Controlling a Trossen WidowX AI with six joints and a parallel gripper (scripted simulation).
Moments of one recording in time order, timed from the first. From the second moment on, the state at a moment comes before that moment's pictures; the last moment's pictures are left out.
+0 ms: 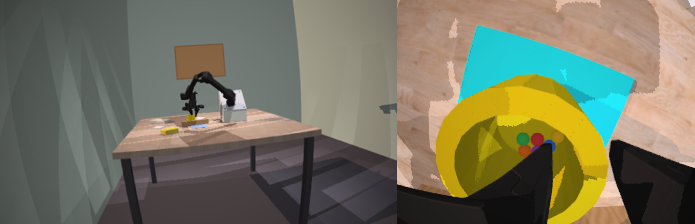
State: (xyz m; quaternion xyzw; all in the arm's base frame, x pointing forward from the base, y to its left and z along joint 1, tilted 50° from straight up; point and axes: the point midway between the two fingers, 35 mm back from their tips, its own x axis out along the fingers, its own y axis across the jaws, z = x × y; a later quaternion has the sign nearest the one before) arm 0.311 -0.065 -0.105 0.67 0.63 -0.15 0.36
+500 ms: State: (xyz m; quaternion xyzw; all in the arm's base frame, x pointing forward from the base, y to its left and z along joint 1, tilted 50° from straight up) arm 0.306 -0.083 -0.089 0.67 0.63 -0.15 0.36
